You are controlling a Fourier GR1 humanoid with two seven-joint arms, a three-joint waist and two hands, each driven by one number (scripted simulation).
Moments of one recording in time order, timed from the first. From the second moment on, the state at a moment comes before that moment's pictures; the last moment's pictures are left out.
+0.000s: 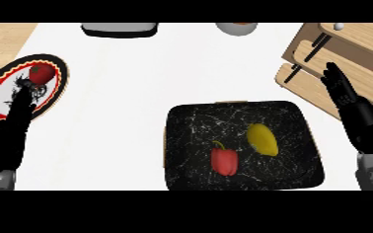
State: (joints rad) left arm 0.02 0.57 -0.09 -1.48 0.23 0.37 0.11; right arm -0.10 -0.45 0.01 -1.54 -0.15 -0.02 -0.03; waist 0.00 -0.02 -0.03
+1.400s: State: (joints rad) left arm 0.06 0.52 -0.07 -1.41 0.33 0.13 0.03; right arm -0.04 -0.18 0.54 -1.89 1.09 -0.18 0.80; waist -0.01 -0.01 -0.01
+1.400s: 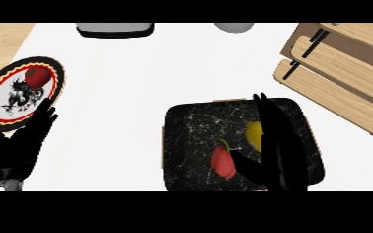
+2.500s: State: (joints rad) left arm 0.03 0.49 -0.04 -1.40 0.30 0.10 0.05; right arm -0.22 -0.14 0.45 -1.85 1.07 0.61 0.94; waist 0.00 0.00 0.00
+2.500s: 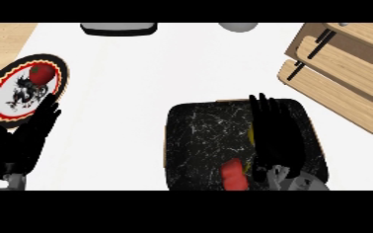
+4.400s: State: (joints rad) left arm 0.01 0.36 0.14 -1.40 0.14 -0.05 0.08; right arm -0.19 -0.18 0.31 -1.61 1.26 0.44 0.63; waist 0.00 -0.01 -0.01
